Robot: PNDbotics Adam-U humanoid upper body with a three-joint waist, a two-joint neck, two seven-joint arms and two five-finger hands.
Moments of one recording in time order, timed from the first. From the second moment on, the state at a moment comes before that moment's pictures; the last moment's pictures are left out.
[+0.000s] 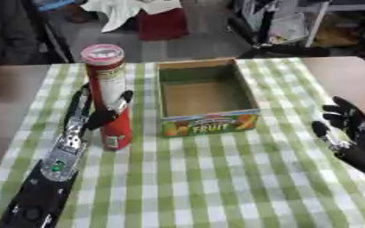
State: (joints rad) left arm -0.54 0.19 -0.01 -1.15 -0.25 -0.13 0.10; right arm -0.18 -0.28 -0.02 -1.64 0.19 -0.08 0.13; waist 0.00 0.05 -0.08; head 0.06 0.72
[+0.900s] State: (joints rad) left arm -0.67 0.17 0.00 -1.31 -0.06 -0.14 0.15; right arm -0.18 -0.27 -0.02 -1.63 0.18 -0.09 0.14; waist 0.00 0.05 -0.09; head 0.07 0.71
